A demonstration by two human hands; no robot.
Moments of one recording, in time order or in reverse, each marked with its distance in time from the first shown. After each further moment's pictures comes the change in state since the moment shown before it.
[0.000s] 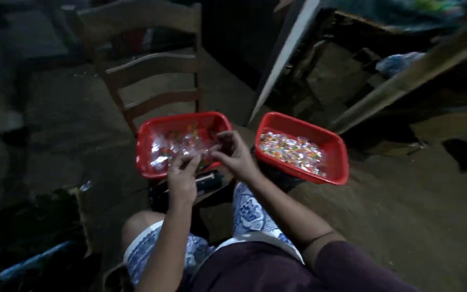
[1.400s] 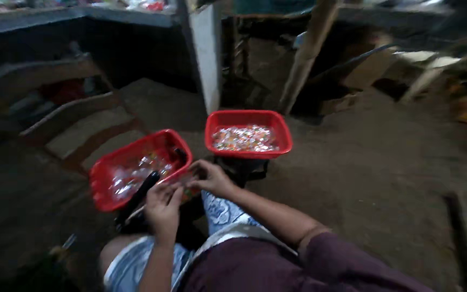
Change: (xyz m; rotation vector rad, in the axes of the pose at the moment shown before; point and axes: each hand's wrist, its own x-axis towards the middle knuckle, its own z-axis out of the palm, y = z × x) left_hand -0.101 -0.032 0.040 0.363 -0.336 0.406; right_hand -0.117 -0.021 -0.083 -0.060 0.063 0.022
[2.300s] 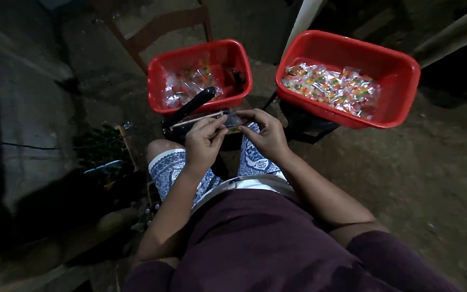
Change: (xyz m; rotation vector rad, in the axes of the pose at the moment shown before) left_hand -0.015 -0.003 -0.044 0.574 -0.176 0.047; right_hand -0.009 0.055 0.032 -0.160 -0.080 -0.198
